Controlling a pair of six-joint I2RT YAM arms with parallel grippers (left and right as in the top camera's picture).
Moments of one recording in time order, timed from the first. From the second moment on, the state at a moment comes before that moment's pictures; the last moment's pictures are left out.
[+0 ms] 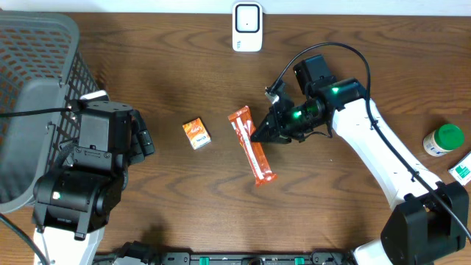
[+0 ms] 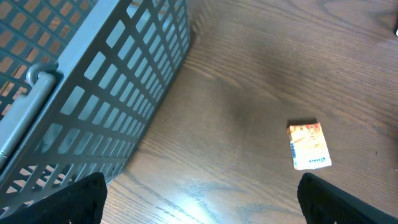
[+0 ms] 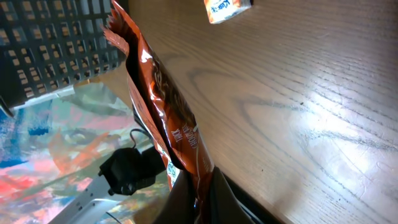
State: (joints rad) left arm -0.21 1.01 1.30 -1.23 -0.43 -0.41; right arm 0.38 1.68 1.36 -0.99 -0.82 0.35
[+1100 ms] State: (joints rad) left arm -0.21 1.01 1.30 -1.23 -0.43 -0.41; right arm 0.47 2.31 1.89 0.25 0.43 -0.35
